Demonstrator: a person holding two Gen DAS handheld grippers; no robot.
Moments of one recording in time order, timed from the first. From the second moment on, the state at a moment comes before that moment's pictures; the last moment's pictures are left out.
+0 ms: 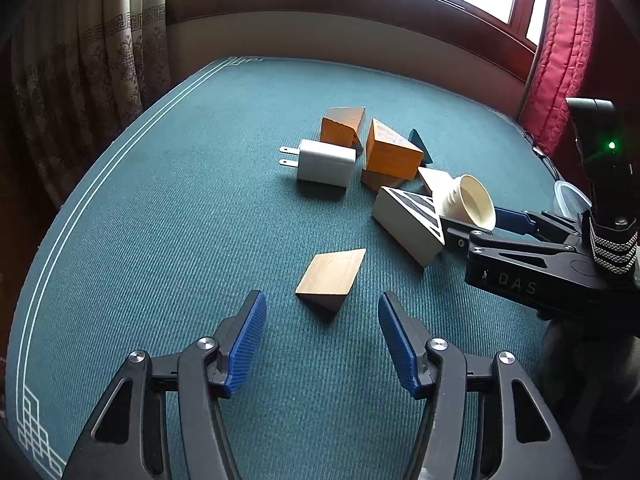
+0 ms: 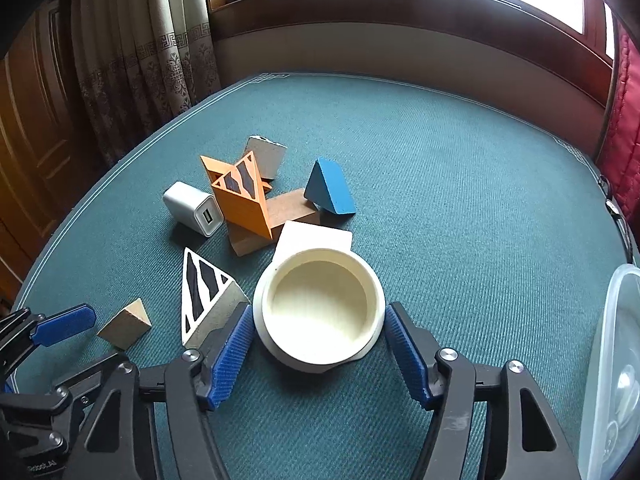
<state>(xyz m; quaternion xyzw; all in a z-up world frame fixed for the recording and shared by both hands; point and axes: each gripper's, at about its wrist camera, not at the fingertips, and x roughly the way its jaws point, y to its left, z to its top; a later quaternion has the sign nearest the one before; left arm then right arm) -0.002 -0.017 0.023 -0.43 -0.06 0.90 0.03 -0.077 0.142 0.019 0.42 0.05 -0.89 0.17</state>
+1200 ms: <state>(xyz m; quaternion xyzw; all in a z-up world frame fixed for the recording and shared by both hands) -0.004 0.001 0.016 -0.39 -0.11 0.91 -0.06 -0.036 0.167 0.018 0.40 0.06 -0.90 0.16</state>
